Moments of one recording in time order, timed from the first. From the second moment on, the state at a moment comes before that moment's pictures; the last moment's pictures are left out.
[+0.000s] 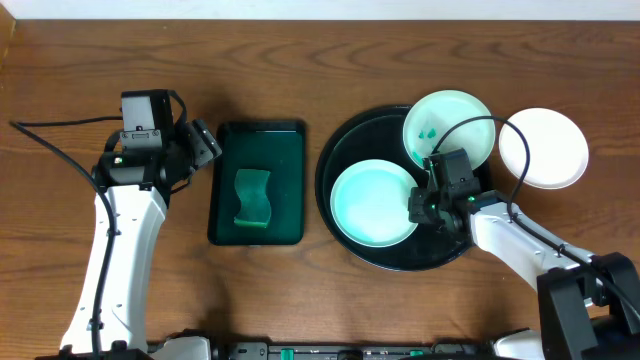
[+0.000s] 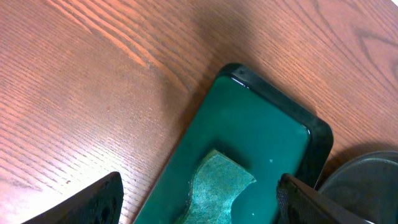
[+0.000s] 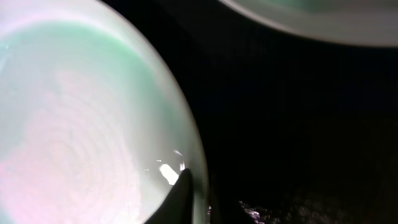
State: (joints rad) left arm 0.07 1.37 1.13 -0.77 0.02 -0.51; right arm 0.31 1.58 0.70 -0.27 -0.10 0.40
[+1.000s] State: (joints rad) left arm 0.07 1.37 1.13 -0.77 0.02 -0.51; right arm 0.19 1.56 0.91 -0.67 -0.16 0.38
